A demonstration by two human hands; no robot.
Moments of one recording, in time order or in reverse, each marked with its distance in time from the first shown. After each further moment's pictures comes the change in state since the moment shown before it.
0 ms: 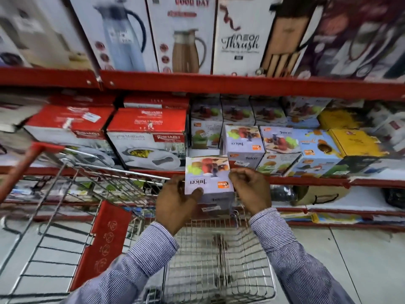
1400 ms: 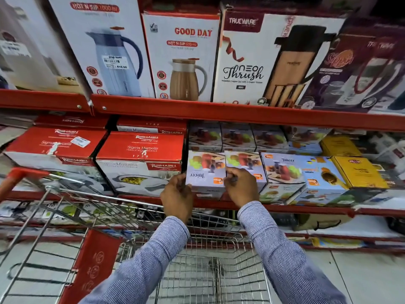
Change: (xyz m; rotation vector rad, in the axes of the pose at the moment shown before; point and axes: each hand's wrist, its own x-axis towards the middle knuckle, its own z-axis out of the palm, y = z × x) left_hand 0.106 0.004 0.047 -0.158 0.257 -0.083; right_hand 0.106 -0.013 0.029 -0.408 -0.055 -0.177
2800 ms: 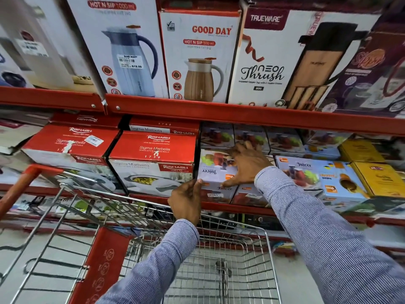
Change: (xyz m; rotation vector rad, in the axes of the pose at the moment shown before) left_hand 0.005 -0.009 0.003 -0.193 0.096 -0.052; right_hand 0.078 -0.033 -0.024 -0.908 -0.396 -0.439
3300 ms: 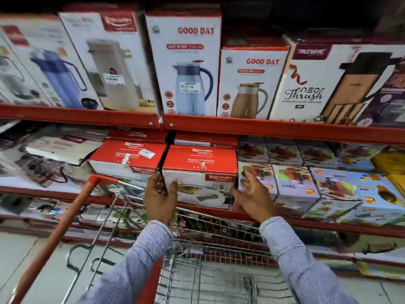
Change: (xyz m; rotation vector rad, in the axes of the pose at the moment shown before) left_hand 0.076 -0.003 -0.168 0.087 0.155 0.109; right_hand -0.038 -0.145 0.011 1.292 0.322 0.247
